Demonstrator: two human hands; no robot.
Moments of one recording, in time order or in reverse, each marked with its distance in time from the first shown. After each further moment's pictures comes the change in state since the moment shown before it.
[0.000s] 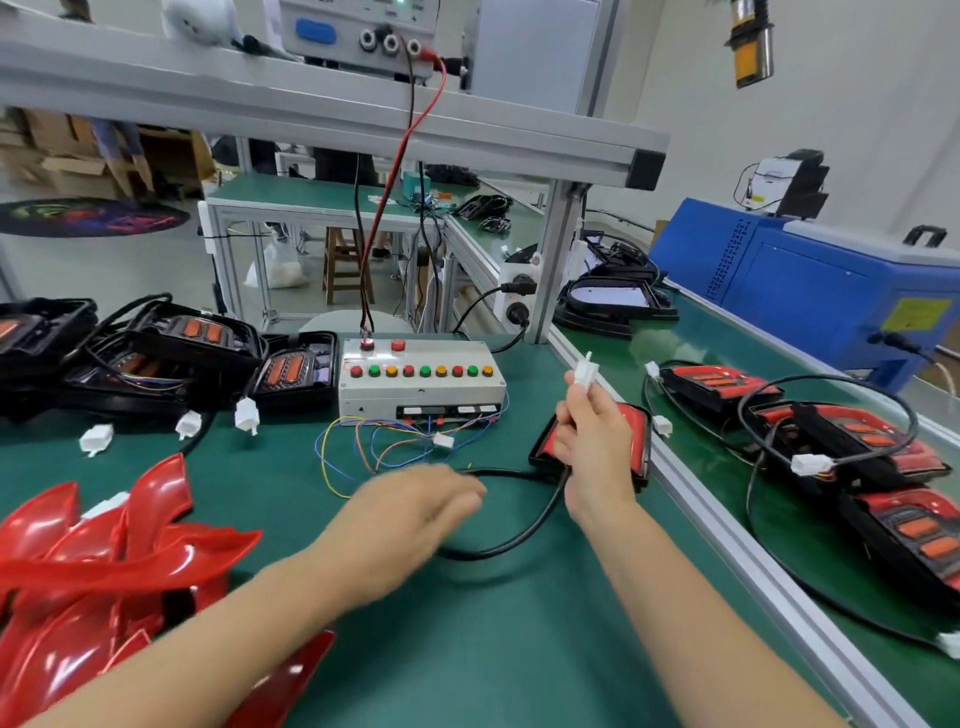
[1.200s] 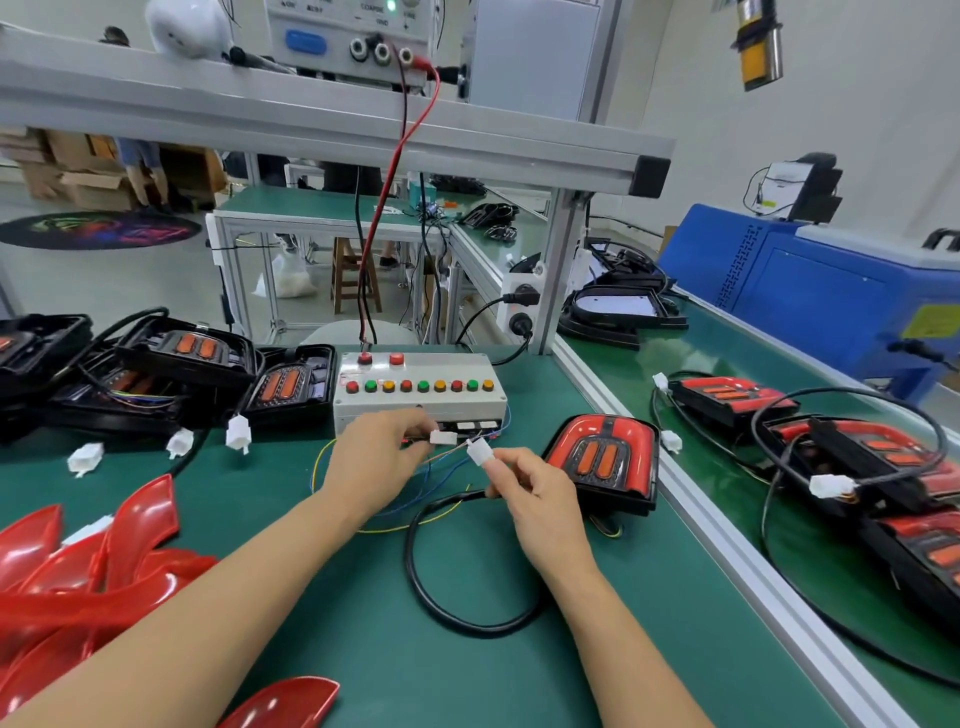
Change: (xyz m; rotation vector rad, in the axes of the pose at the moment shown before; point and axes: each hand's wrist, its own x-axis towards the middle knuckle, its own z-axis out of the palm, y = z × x) left_hand 0.067 -0.053 0.002 -0.089 0.339 -0.330; right_hand -0.016 0.046 -0.004 -0.577 -0.327 -0.166
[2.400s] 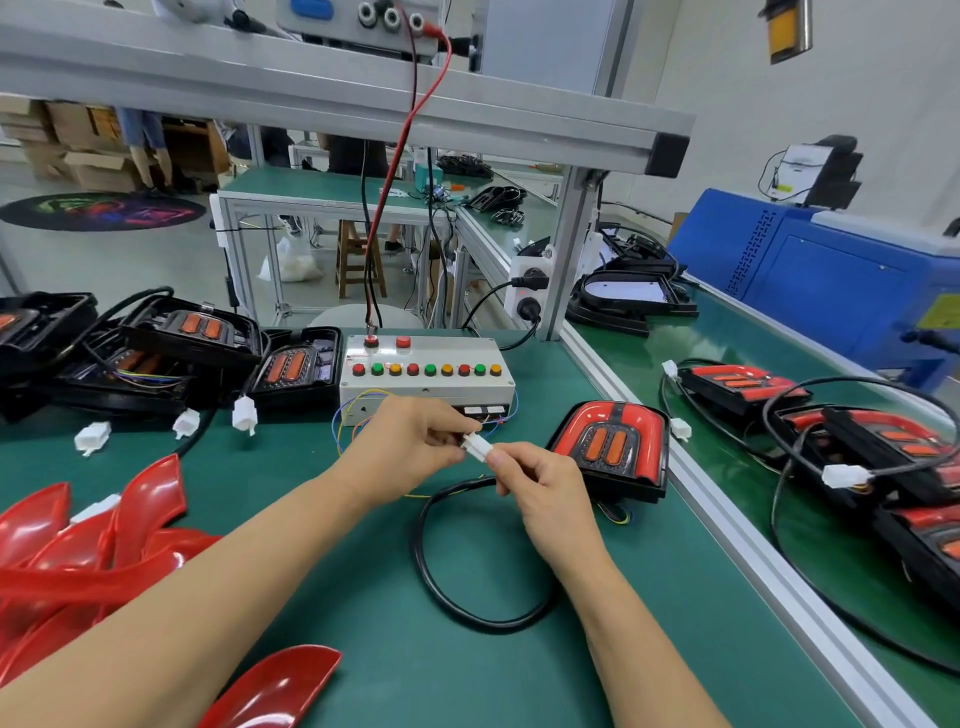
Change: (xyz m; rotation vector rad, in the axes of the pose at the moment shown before) left_hand -0.009 0.019 -0.009 -0.249 -0.196 0.154; right_hand -0.008 -0.013 -0.004 0.005 -0.075 -0.044
